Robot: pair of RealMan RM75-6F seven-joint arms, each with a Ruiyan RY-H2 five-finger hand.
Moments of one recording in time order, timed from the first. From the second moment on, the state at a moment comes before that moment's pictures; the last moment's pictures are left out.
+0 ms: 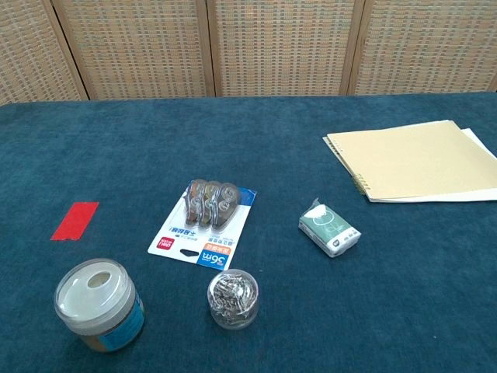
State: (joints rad) left arm -0.24 -1.27 -0.06 -1.78 1.33 1.39 0.49; right arm 0.12 -1.04 0.05 -1.59 -1.50 1.40 0.05
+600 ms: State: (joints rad) left arm -0.23 -1.27 -0.06 -1.78 1.33 1.39 0.48; right arm 0.12 -1.05 0.05 -1.59 -1.50 1.40 0.04
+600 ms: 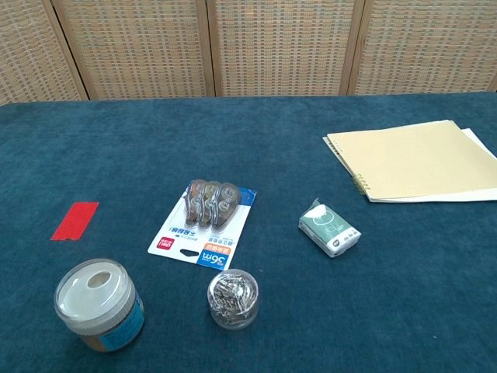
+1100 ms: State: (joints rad) left arm -0.24 -1.28 -0.06 -1.78 1.33 1.39 0.50; right arm 0.12 -1.04 0.05 -1.59 -1.50 1.40 0.05
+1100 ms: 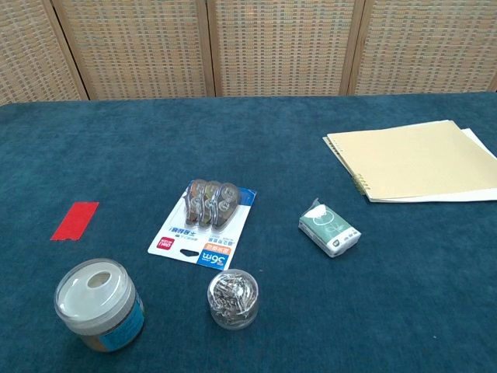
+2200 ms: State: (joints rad) left arm -0.28 -1.34 -0.07 -1.71 1.27 1.30 0.52; right arm 0.12 -1.04 0.05 -1.58 -1.49 1.40 0.06
